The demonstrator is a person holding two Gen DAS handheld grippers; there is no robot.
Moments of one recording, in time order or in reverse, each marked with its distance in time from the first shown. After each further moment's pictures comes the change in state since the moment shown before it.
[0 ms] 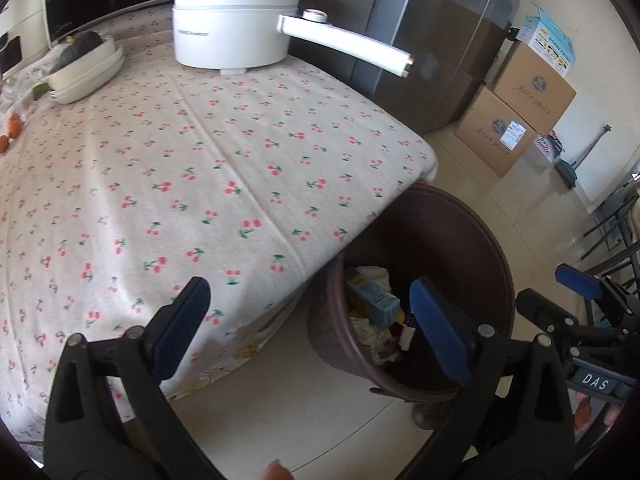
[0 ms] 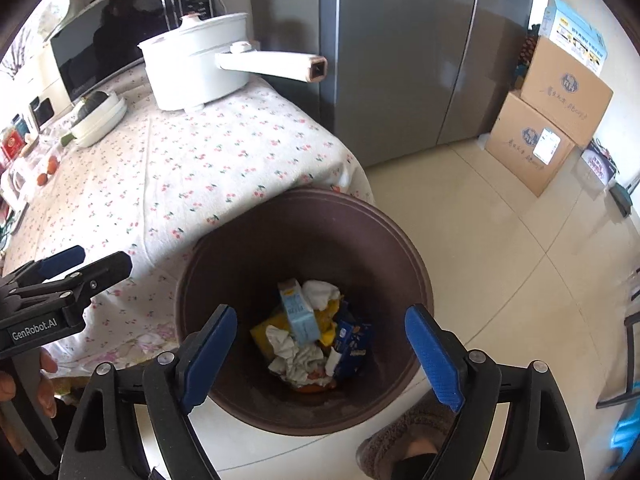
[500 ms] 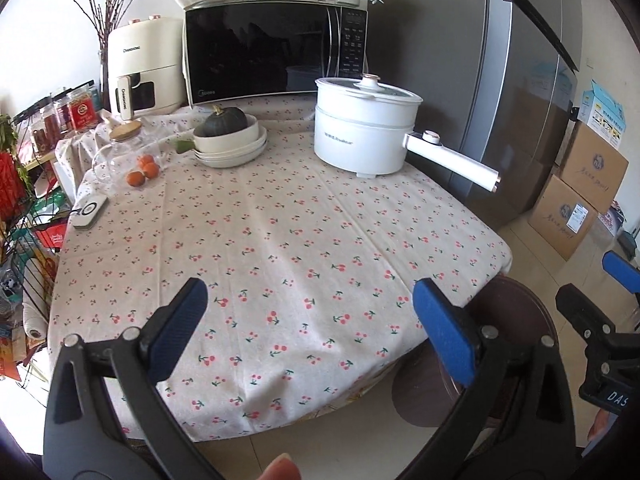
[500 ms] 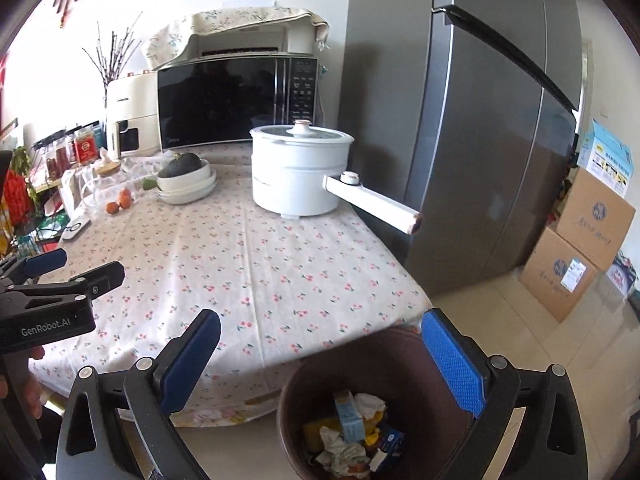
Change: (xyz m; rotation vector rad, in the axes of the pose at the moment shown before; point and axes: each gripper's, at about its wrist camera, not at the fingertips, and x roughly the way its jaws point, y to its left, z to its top) left arm -0.096 0.067 0.006 -0.108 -0.306 0.280; right arm -0.069 0.099 0.031 -0.204 -0.389 0.099
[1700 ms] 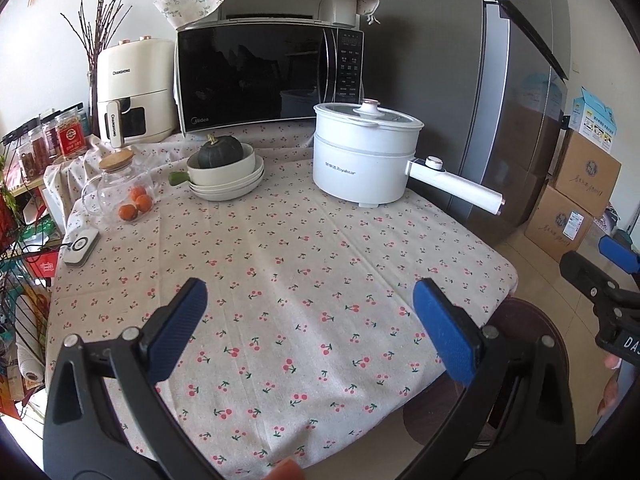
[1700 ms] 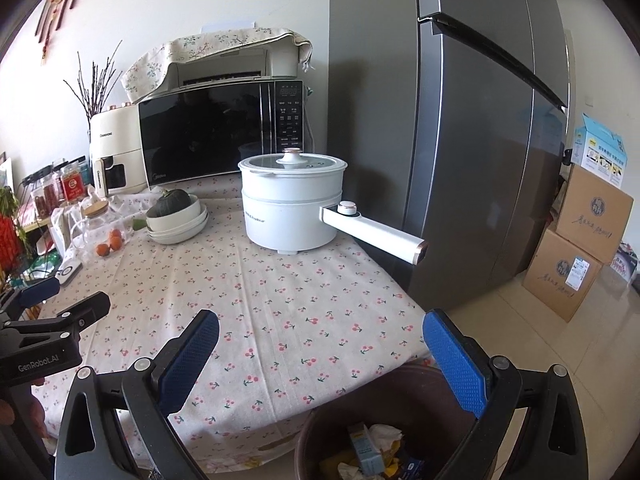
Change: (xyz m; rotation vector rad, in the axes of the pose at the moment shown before) left arm 0.019 0.013 0.024 0.042 -0.089 -0.053; right arm 0.021 0.001 0.023 0.092 -0.074 -0.028
